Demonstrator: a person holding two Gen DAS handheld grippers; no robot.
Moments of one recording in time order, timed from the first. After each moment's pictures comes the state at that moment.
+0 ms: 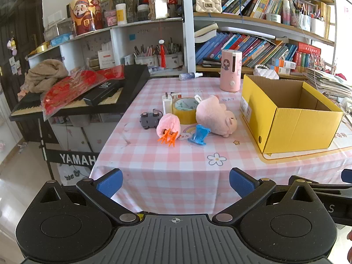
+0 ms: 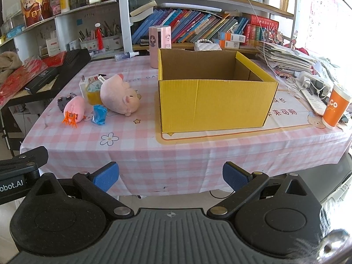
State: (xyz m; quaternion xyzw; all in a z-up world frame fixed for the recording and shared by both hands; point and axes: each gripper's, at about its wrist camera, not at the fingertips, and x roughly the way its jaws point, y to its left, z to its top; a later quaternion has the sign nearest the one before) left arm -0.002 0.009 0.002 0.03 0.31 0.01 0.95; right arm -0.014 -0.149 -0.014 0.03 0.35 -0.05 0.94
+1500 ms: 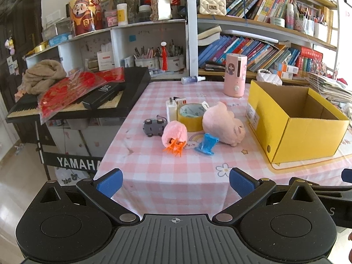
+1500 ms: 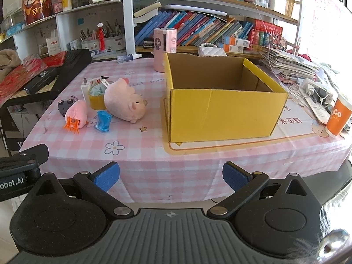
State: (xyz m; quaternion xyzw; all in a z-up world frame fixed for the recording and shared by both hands) left arm 0.026 0.030 0.005 0.02 0.31 0.00 0.95; right arm 0.001 -0.141 -0.010 0.02 0.34 -0.05 0.94
